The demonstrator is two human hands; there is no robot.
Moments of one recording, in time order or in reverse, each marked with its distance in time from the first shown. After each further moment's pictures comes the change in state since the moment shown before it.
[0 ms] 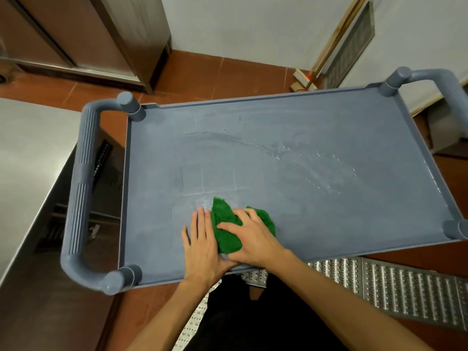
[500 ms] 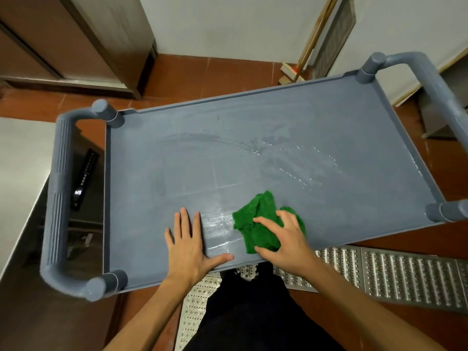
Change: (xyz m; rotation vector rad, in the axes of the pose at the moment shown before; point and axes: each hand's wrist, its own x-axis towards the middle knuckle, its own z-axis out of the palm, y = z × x) left_hand 0.004 0.007 -0.014 0.126 -0.072 -0.002; right_hand -0.081 0.083 -0.011 0.195 0.215 0.223
